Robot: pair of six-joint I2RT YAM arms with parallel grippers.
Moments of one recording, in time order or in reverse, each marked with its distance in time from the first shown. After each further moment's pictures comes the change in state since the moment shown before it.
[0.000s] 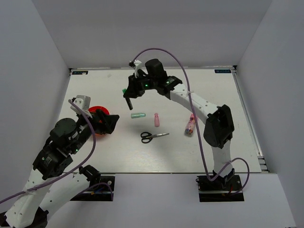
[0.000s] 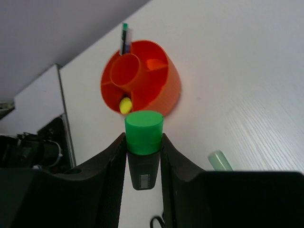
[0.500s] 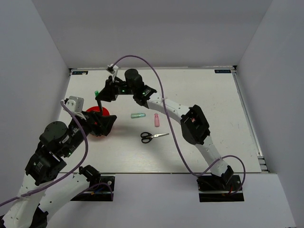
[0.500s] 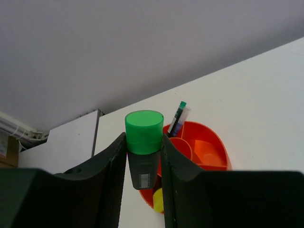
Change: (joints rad) left arm 0.000 -0.036 0.071 -0.012 0.045 0.006; right arm 0.149 0.340 0.226 0.556 -0.090 0.268
